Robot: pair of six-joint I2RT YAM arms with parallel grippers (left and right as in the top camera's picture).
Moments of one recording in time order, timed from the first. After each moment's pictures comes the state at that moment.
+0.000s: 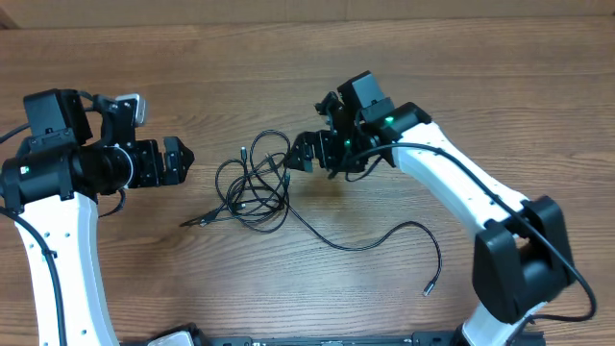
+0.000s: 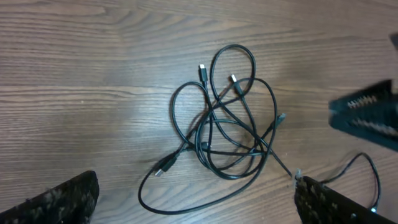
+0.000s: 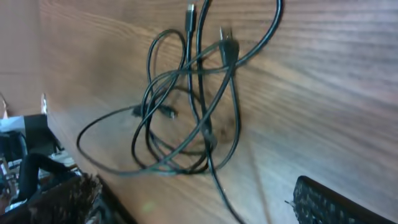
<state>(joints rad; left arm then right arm) 0.29 1.34 1.40 -1.20 0.41 0.16 0.50 1.86 1.42 -0.68 -0.59 0.42</state>
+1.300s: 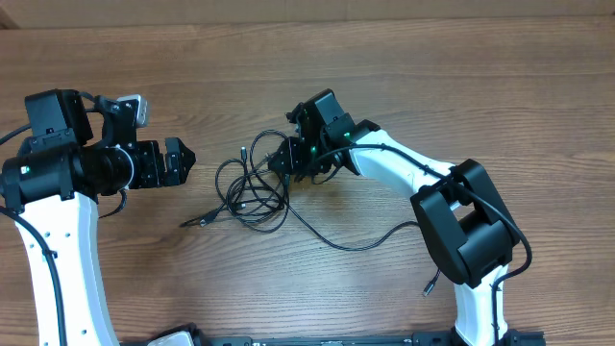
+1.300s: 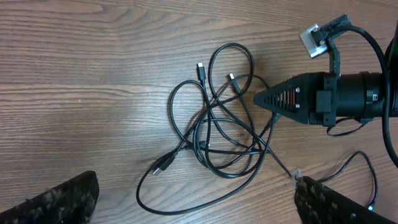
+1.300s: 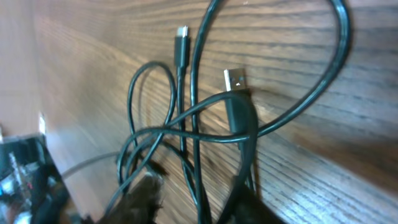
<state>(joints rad) 0.29 1.34 1.40 -1.21 0.42 0.16 0.58 2.11 1.42 -0.33 -0.60 0.56</state>
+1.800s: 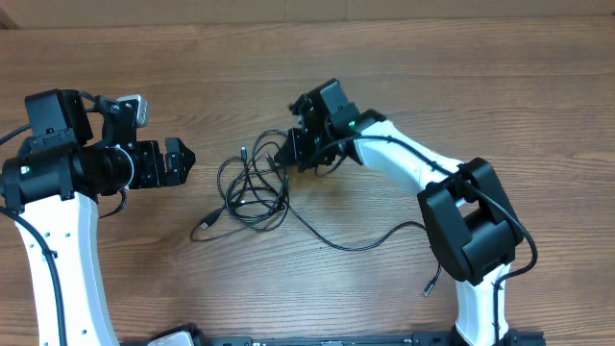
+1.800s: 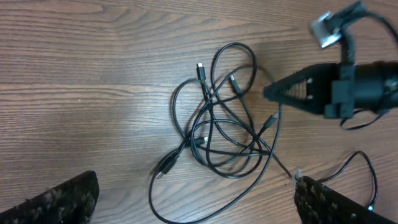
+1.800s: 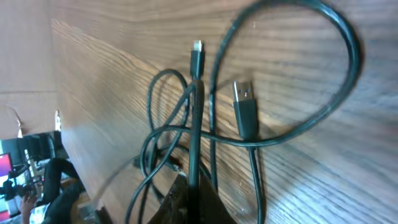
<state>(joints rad) 0.29 1.34 1.40 -1.21 0.42 0.16 0.55 2.11 1.49 -0.41 -0.64 0.54</state>
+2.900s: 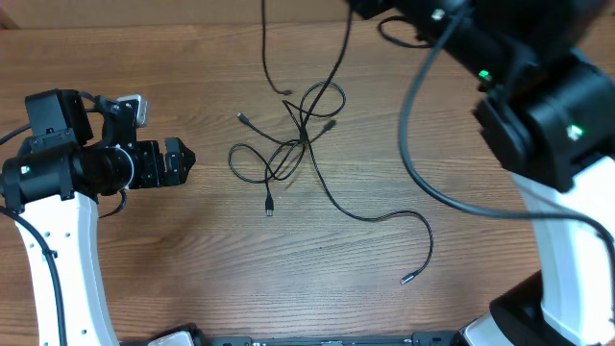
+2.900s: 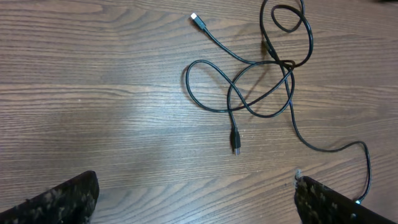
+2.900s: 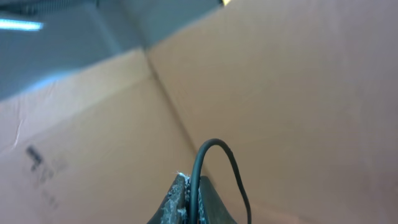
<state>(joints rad) 0.29 1.34 1.40 -1.21 0.42 0.16 0.52 1.72 2.52 -0.65 -0.18 0.49</state>
